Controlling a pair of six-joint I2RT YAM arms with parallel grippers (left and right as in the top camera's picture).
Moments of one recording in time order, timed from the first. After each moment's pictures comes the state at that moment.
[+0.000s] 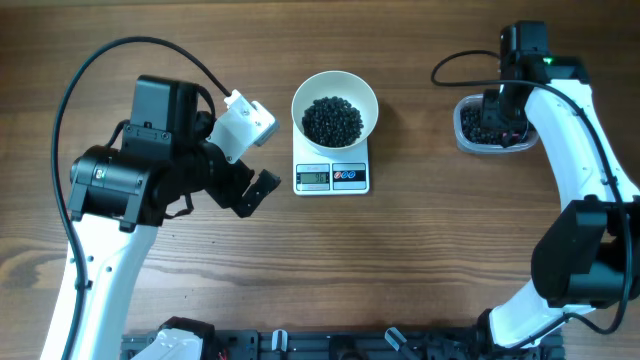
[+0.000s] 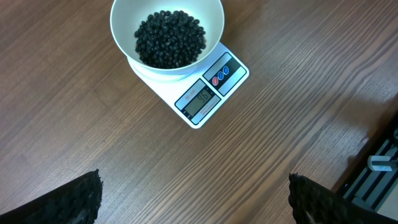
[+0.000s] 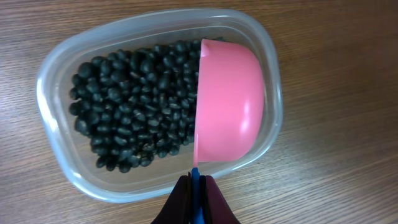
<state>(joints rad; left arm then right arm) -0.23 1.25 1.44 -1.23 0.34 0.49 -0.03 1.82 1.51 -1.03 0.29 0.11</state>
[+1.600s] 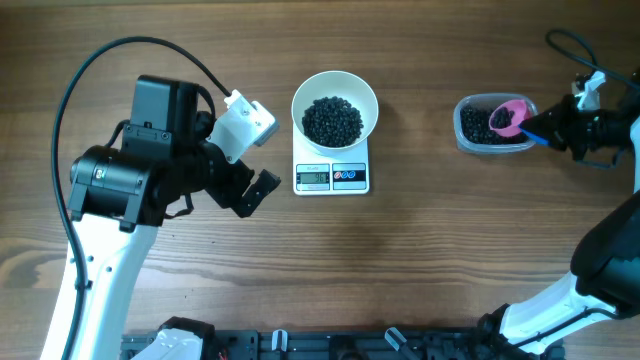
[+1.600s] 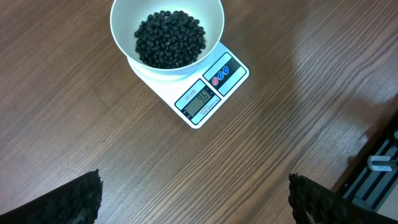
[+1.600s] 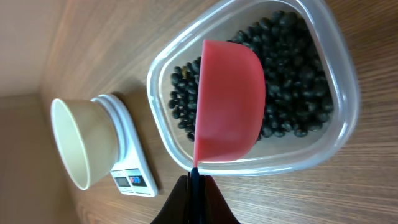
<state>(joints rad) -0.23 1.25 1.44 -1.23 0.34 0.49 -0.52 1.88 1.49 -1.06 -0.72 0.00</state>
